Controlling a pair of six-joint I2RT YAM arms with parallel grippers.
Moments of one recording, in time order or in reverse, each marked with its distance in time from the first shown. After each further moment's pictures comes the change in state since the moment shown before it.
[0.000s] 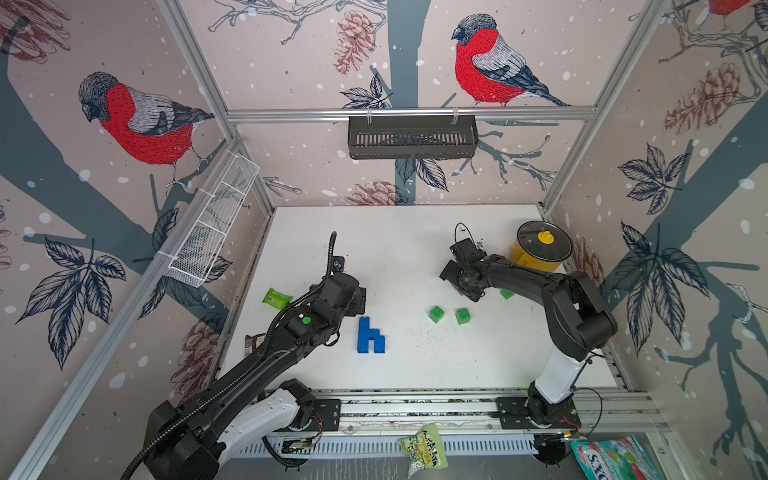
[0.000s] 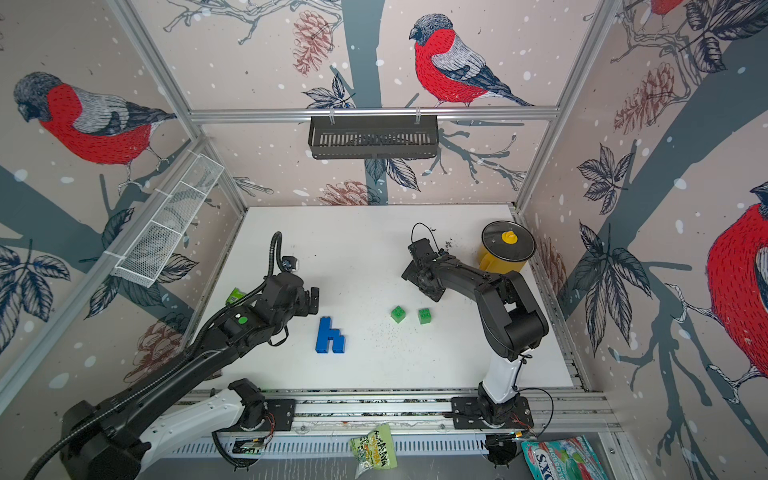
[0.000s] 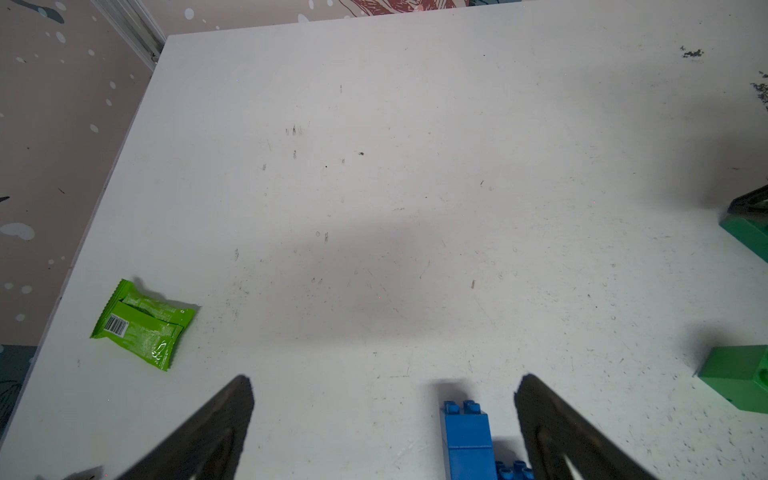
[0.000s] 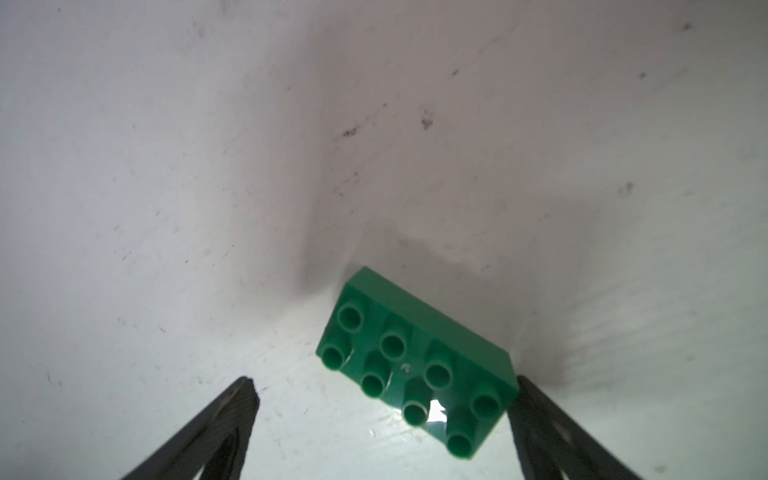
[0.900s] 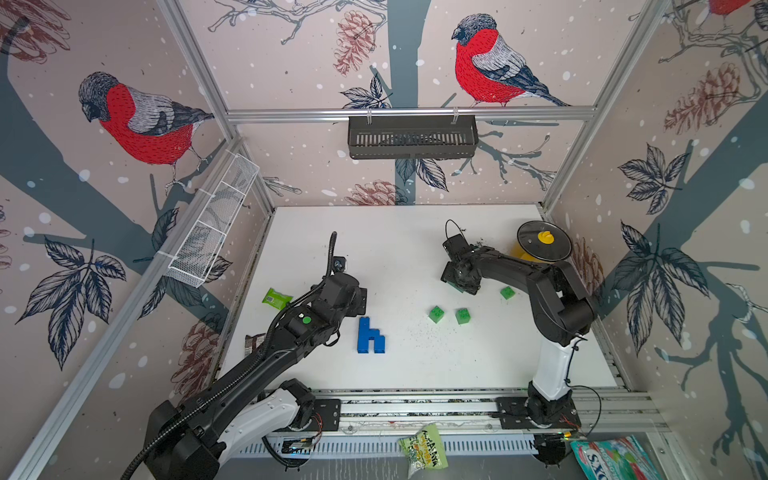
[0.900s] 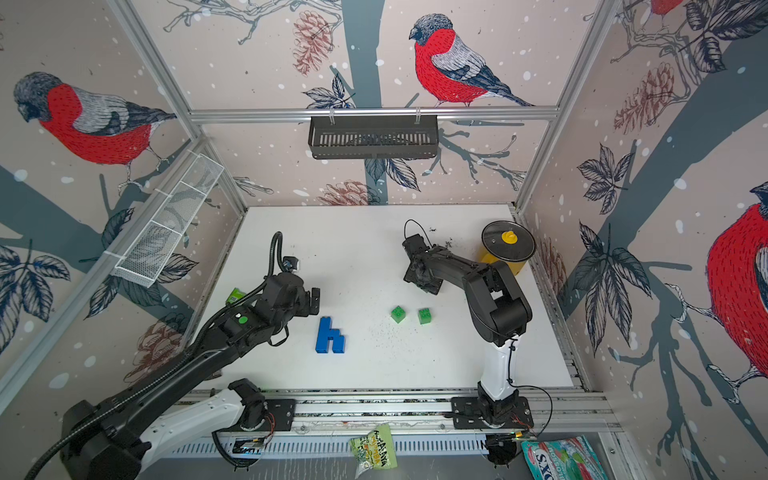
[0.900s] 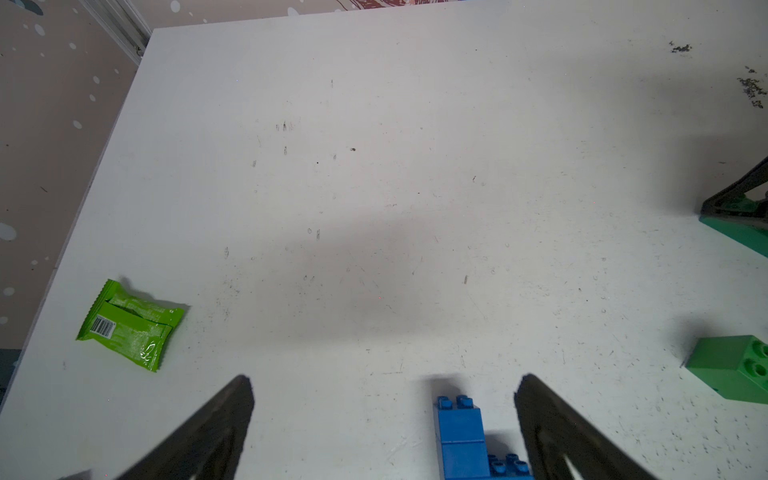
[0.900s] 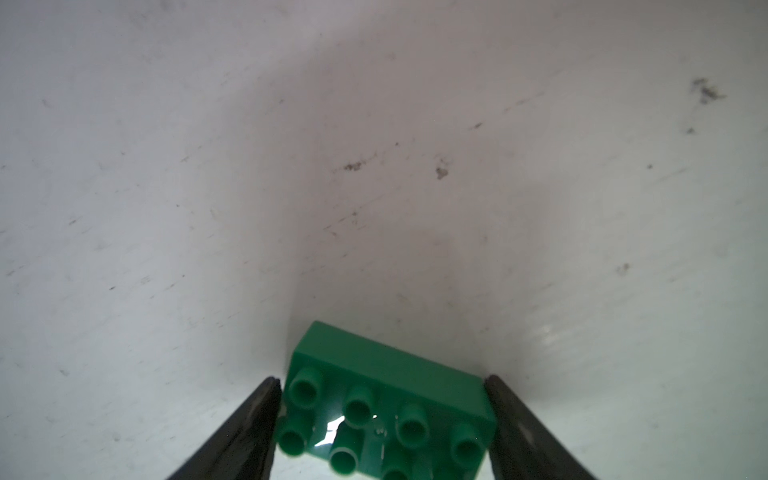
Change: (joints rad) left arm 0.002 0.003 0.000 0.000 0.025 0.000; right arm 0.006 0.133 0.142 -0.132 0.074 -0.150
